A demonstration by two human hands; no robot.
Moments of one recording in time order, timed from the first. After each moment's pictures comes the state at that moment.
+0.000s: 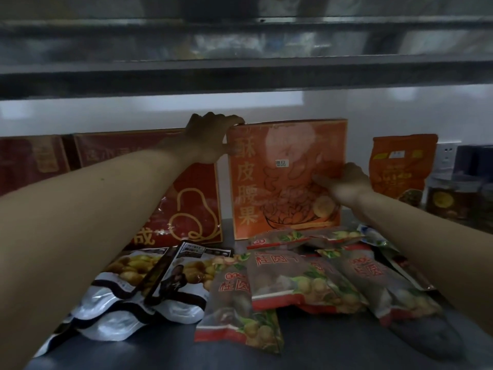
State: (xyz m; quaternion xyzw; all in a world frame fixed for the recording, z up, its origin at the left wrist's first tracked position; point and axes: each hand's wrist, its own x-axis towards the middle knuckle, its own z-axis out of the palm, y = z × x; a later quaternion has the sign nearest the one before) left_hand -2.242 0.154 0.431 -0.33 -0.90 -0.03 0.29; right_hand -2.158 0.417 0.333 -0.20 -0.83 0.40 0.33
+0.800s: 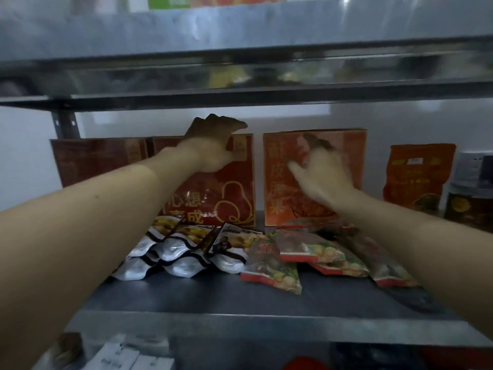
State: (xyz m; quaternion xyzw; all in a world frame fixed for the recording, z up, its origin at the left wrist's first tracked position) left_hand -2.154 0.070 0.436 -0.29 -0.90 -0.03 0.32; right_hand -2.078 0.278 0.376 -0.05 -0.90 0.18 0.39
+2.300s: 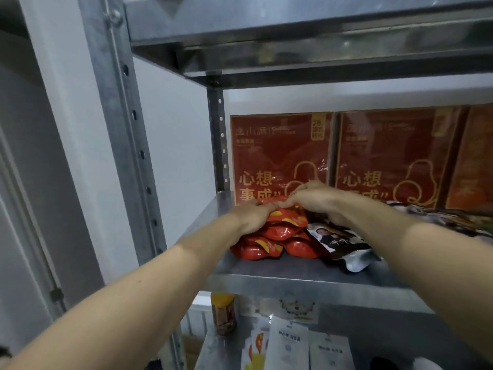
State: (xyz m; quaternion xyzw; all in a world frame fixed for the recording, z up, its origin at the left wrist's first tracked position) left_hand -2.216 -0.283 0.284 -0.10 -0.90 -0.43 -0.07; right_hand -2.184 -0.122 0.322 -0.08 -0.90 0.44 0.03
